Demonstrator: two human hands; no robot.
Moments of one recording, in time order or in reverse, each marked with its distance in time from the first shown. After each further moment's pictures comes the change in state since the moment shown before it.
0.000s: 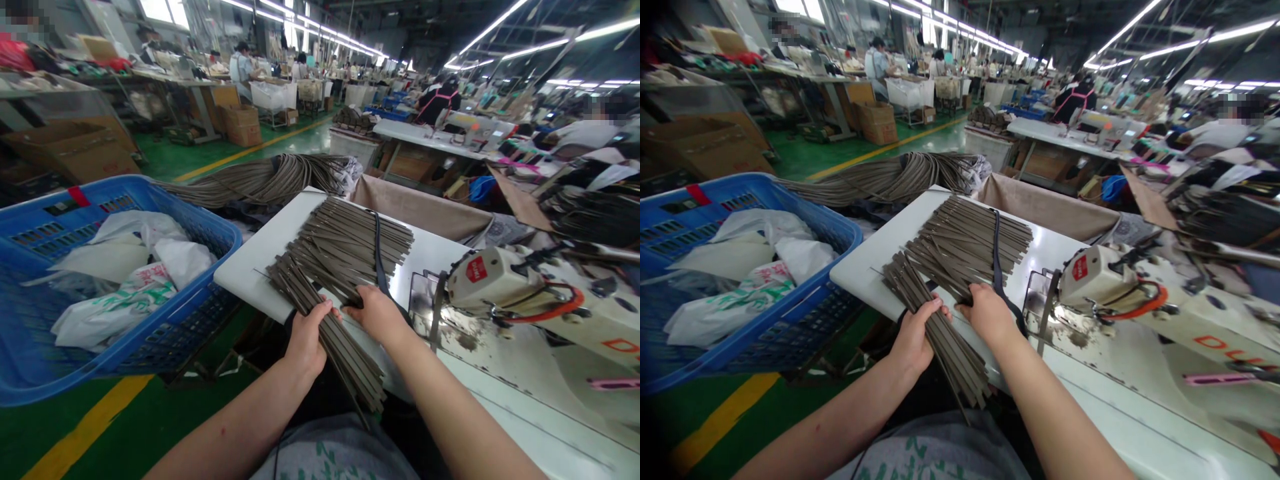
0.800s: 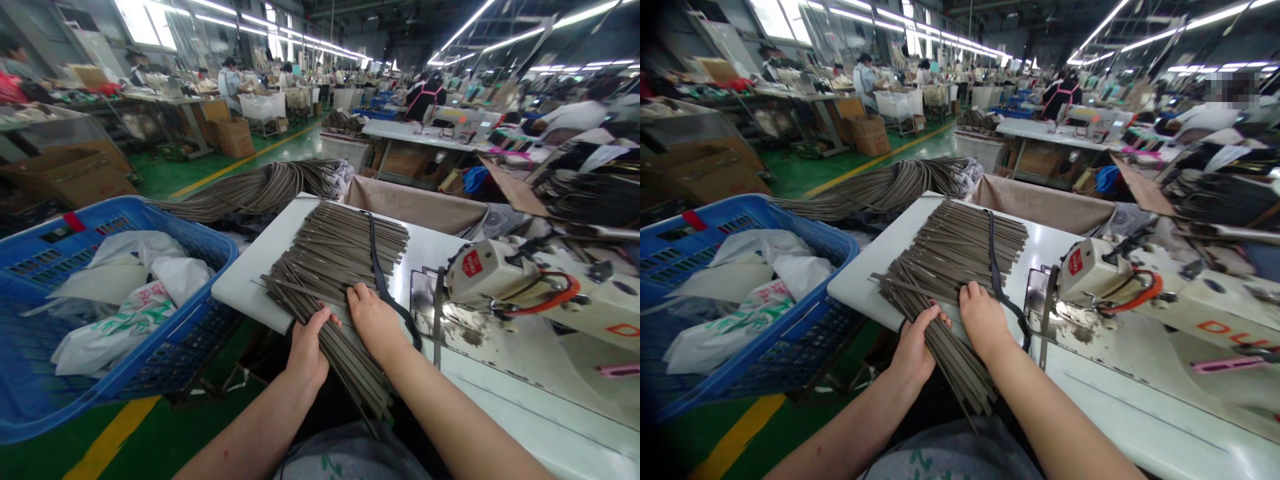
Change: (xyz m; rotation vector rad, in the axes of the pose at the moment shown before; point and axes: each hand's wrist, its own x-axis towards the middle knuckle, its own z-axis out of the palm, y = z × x) left_hand 0.003 -0.004 -0.005 0.022 -0.007 0.035; right_hand -0.013 -0.019 0.008 -0.597 0.080 -0.159
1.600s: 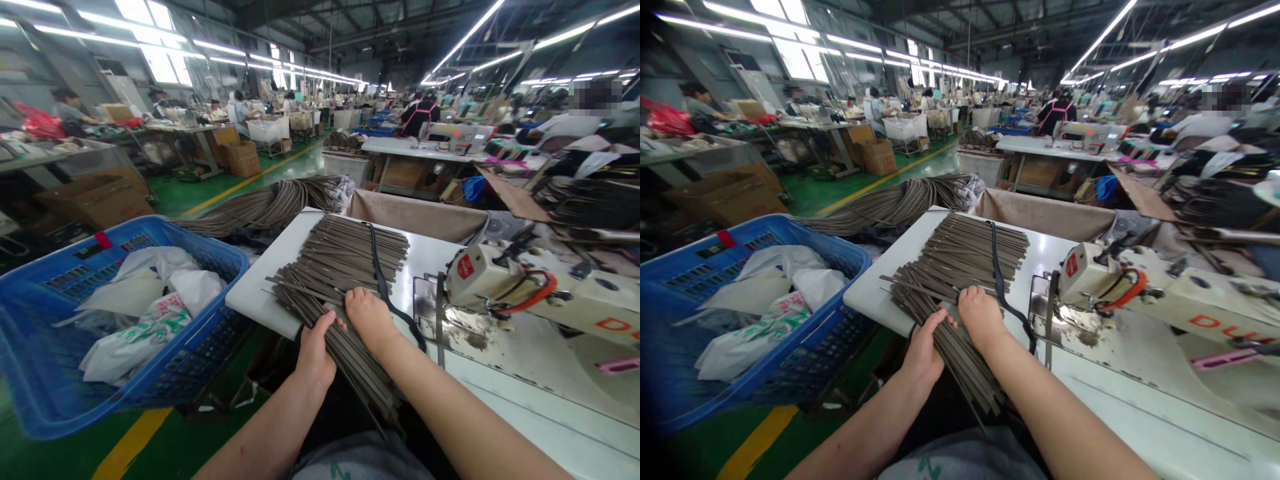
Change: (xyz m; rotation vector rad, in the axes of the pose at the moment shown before) left_hand -0.001 0.003 0.006 -0.072 0.045 -0.010; right_hand 0.016 -0.012 -0.009 0.032 0.027 -0.012
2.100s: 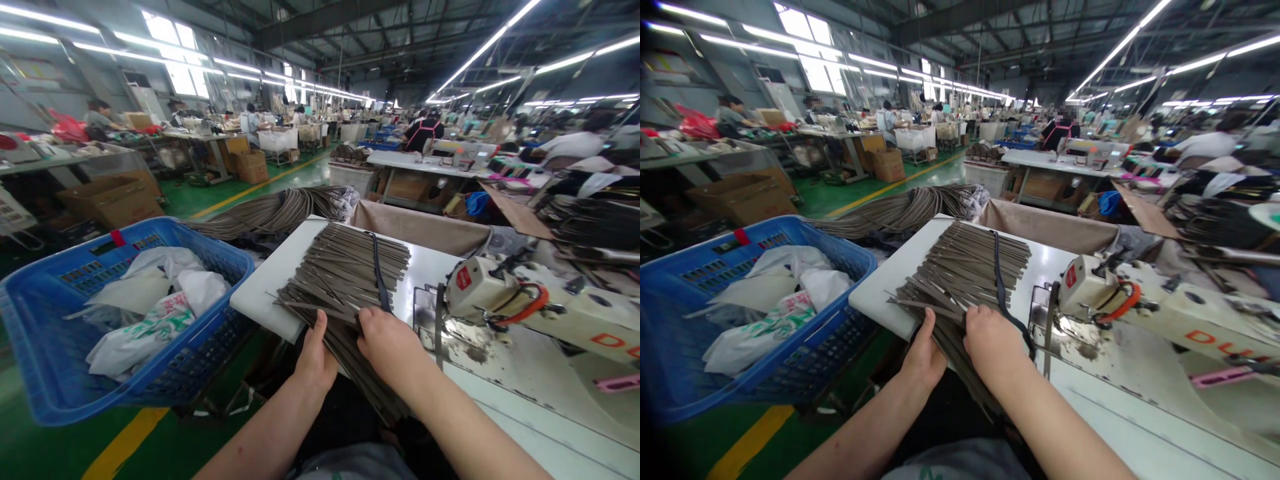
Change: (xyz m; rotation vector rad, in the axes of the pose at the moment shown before) left_hand -0.003 0.004 -0.004 -0.075 -0.195 -0.092; right_hand -0.050 0.000 -0.058 0.076 -0.091 0.054
